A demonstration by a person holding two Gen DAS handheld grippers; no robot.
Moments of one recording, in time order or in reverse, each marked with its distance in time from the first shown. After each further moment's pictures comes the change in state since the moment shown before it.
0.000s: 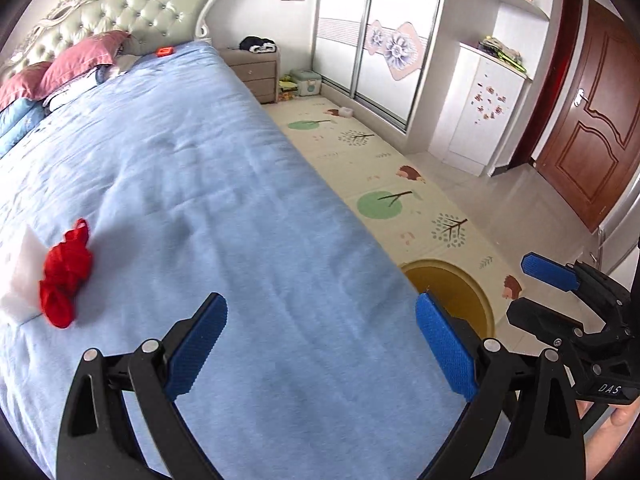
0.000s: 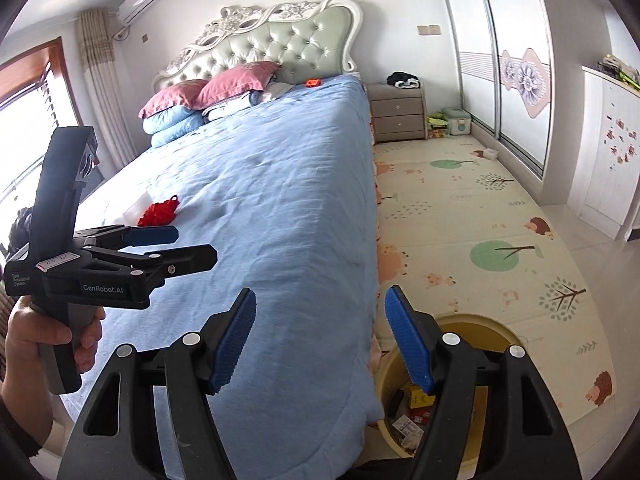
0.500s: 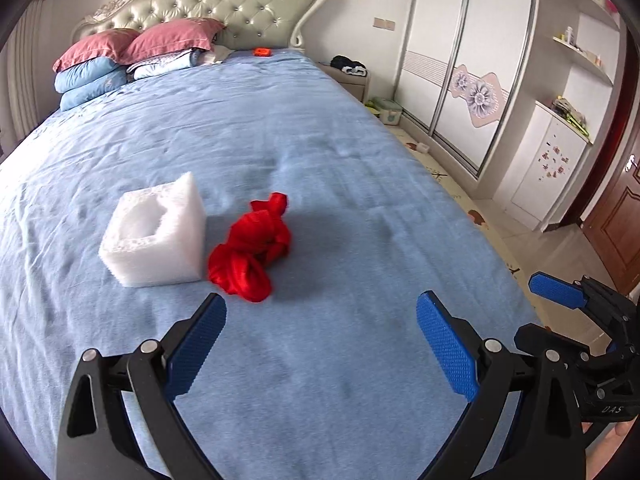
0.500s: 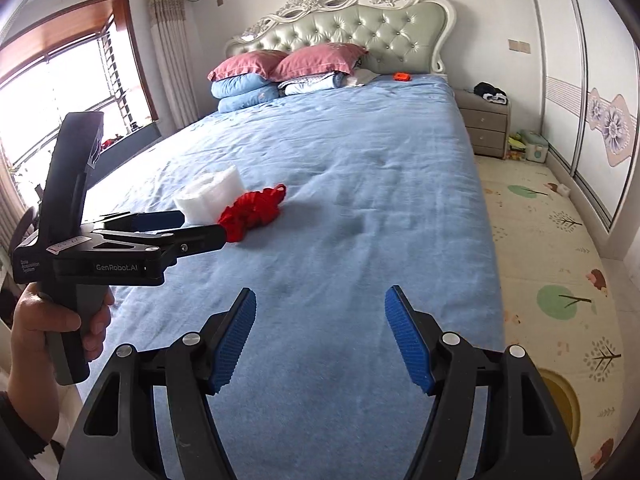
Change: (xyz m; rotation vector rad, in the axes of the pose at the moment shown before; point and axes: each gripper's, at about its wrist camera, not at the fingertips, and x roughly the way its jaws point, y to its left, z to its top) left arm -0.060 0.150 -0.027 -0.201 -0.081 0.161; right arm 0.069 0.137 0.033 -0.189 0.055 0.178
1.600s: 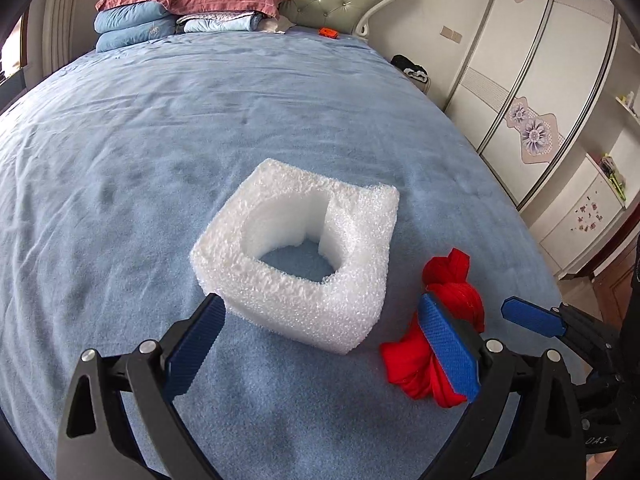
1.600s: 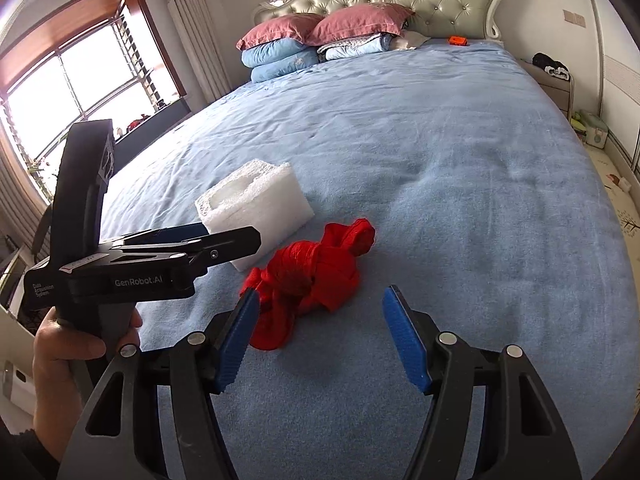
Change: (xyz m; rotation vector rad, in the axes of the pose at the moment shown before) left arm 0.076 0.129 0.040 -0.196 0.048 0.021; right arm 0.155 0.040 0.071 0.004 0.131 0.167
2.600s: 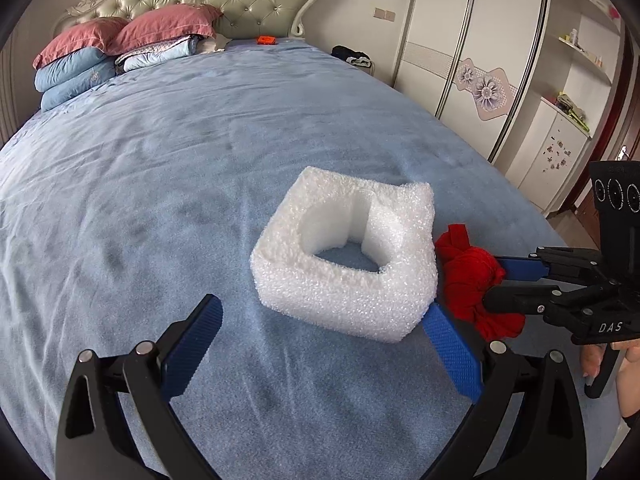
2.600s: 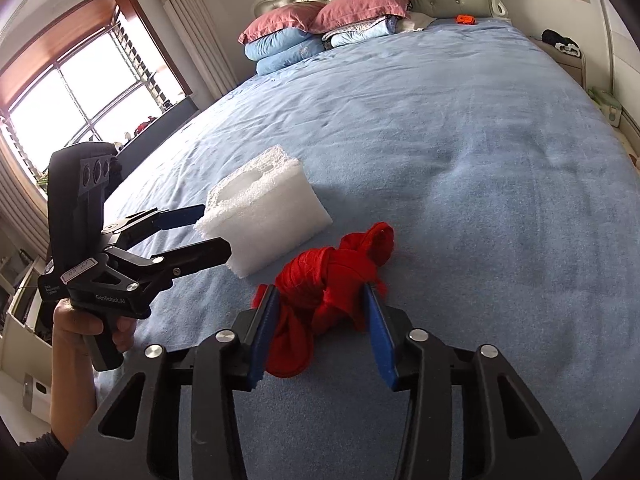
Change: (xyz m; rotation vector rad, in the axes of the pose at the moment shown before) left arm -0.002 0.044 0.016 0.259 -0.006 -0.094; right arm 0.030 0.002 0.012 0.063 0.044 0.072
